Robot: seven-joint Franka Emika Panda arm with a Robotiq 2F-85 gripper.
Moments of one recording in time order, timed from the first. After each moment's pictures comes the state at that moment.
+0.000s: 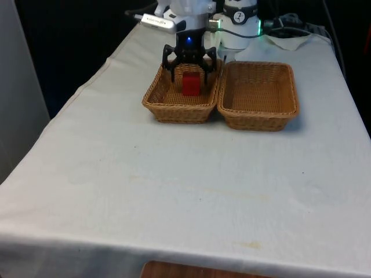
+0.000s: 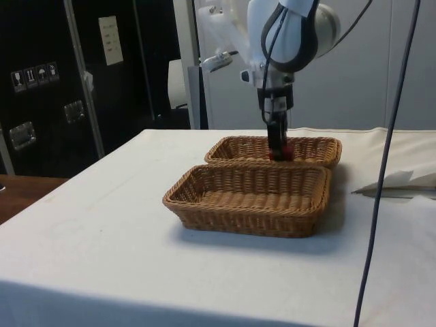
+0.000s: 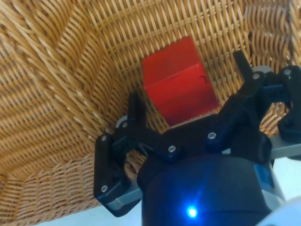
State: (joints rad) arm 0.32 0.16 -0.57 -2.64 0.06 2.77 -0.39
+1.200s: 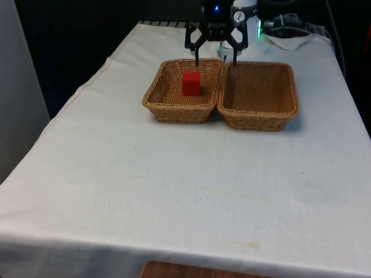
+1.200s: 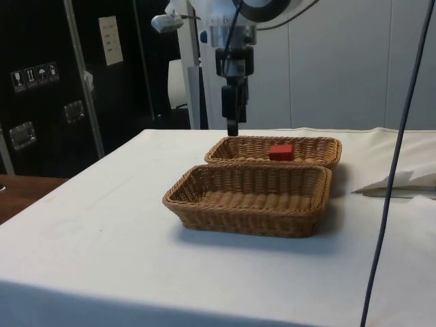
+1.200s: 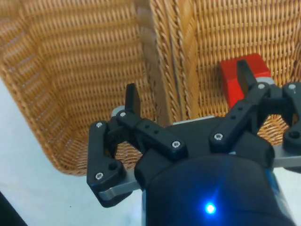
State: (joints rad) arm 0.33 0.00 -0.43 -2.50 0.00 2.55 -0.19
